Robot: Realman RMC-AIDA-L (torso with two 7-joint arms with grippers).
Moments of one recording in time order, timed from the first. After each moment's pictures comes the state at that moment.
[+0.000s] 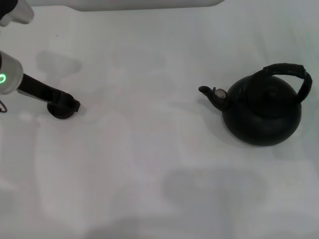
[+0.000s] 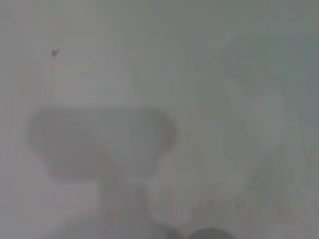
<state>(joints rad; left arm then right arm) -0.58 -2.07 1.20 1.05 -0.49 -1.32 0.53 0.22 2.02 -1.69 -0.17 0.23 -1.32 0.42</state>
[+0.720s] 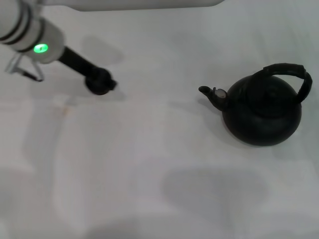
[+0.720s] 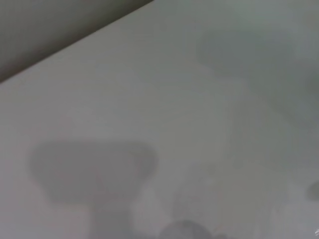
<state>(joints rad) -0.72 -2.07 1.34 1.10 -0.55 -1.34 0.53 0.22 2.02 -1.69 -0.17 0.23 -1.32 0.42</state>
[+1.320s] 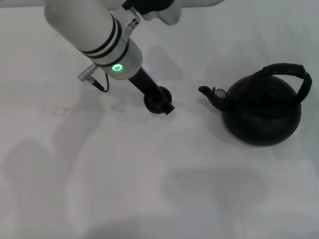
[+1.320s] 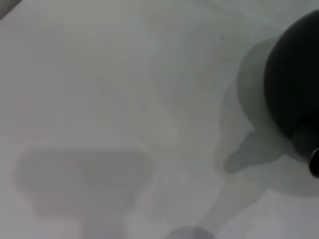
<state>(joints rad) -0.88 -2.08 1.74 0.95 -0.75 -1.18 0.53 0.22 2.02 -1.69 -0.17 0.23 -1.32 0.42</state>
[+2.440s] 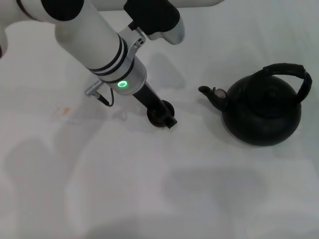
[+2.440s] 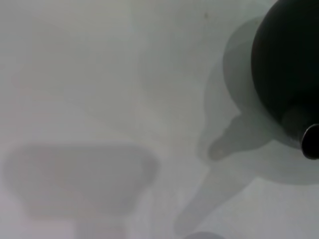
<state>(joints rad) -0.89 -2.08 1.83 0.88 -0.82 -1.11 0.54 0.22 2.02 -1.69 -0.17 0.23 -1.31 0.42</state>
